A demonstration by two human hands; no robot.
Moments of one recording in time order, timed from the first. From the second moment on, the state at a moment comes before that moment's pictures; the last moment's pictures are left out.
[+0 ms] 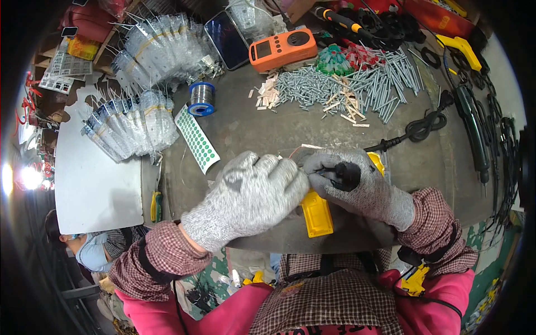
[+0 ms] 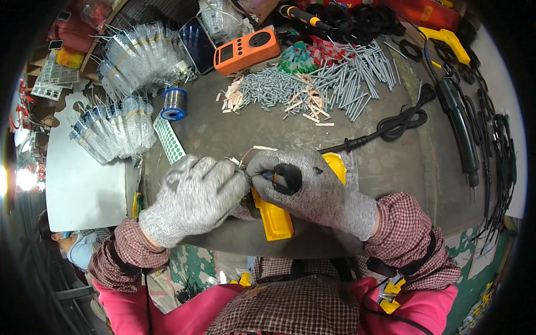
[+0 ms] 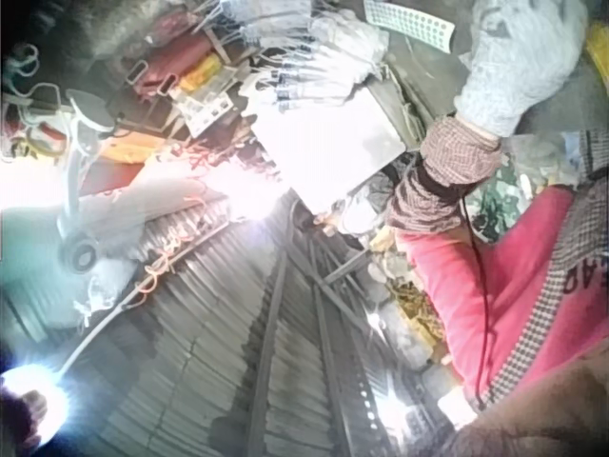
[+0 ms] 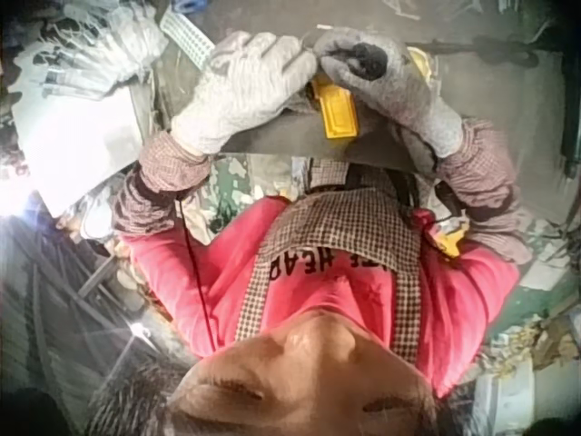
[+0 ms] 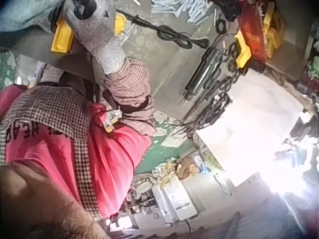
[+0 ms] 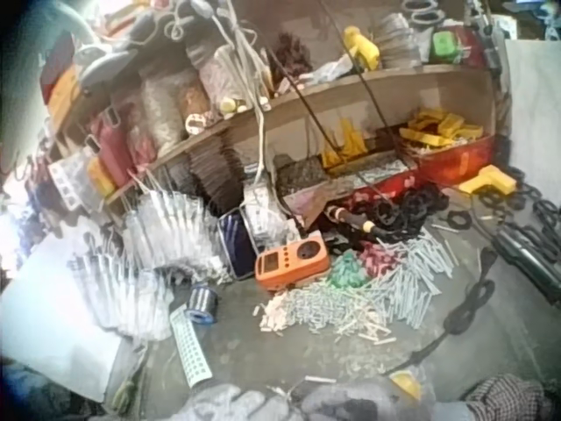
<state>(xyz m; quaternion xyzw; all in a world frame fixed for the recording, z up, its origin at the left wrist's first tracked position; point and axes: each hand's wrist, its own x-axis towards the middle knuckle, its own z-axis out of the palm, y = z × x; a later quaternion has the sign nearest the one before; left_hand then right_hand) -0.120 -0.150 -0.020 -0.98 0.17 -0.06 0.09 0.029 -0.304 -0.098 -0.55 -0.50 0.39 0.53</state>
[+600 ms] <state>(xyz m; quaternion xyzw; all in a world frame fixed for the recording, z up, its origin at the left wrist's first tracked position) -0.115 -0.145 -0.020 -0.94 -0.17 0.13 -0.26 0.041 -0.289 -0.105 -0.52 -0.54 0.39 0.53</state>
